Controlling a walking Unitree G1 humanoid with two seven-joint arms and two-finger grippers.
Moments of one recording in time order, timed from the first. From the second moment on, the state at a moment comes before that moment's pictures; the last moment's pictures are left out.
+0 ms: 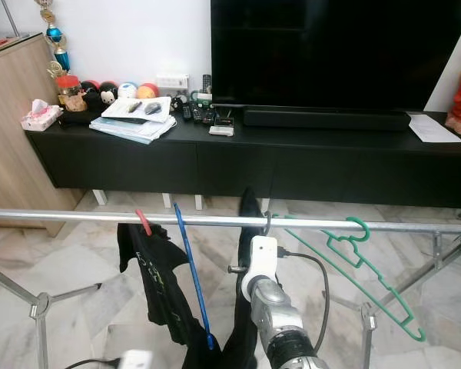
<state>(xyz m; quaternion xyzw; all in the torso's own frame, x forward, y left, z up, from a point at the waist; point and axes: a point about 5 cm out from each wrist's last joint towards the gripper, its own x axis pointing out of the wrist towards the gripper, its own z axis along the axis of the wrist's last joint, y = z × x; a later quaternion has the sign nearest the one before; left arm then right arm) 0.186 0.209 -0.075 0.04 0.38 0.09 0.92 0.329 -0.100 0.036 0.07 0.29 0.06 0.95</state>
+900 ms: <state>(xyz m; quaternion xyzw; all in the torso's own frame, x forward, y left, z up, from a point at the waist) 0.149 0.245 -0.081 0.04 0.40 0.12 0.91 0.311 -0.121 0.056 0.05 0.22 0.03 0.97</state>
